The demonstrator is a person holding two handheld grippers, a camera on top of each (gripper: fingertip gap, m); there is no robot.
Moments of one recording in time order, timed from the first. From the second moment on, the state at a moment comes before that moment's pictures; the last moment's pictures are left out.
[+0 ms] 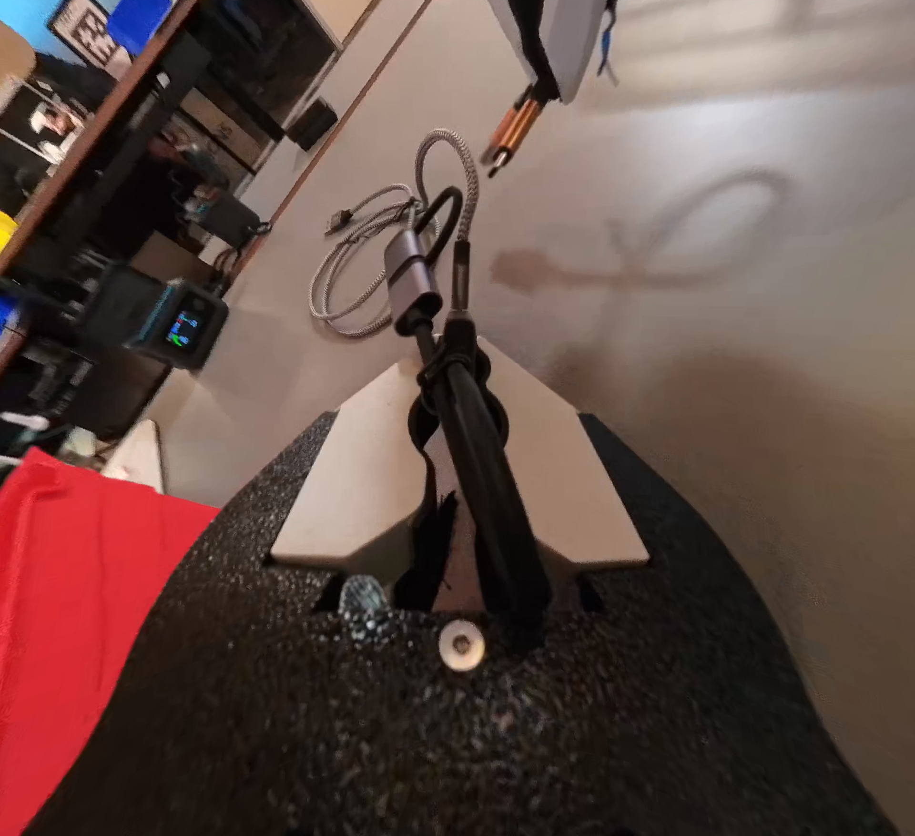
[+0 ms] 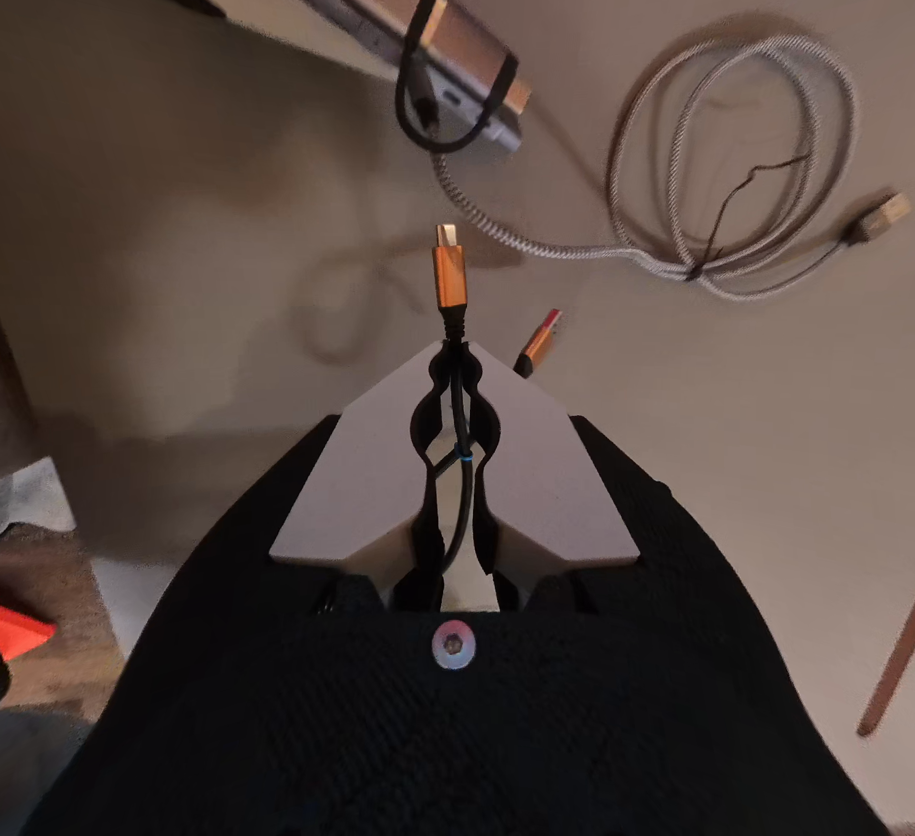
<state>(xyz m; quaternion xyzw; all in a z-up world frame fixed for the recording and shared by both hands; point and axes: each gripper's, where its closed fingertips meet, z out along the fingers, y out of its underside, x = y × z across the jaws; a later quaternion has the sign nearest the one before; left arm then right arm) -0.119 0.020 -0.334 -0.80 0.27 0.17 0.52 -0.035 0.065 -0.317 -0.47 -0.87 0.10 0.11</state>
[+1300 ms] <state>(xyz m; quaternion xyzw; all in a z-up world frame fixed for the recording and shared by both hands) -0.065 0.003 -0.283 -0.53 0.44 0.51 0.51 -0.073 0.015 -0.288 -0.67 -0.54 0.49 -0.14</state>
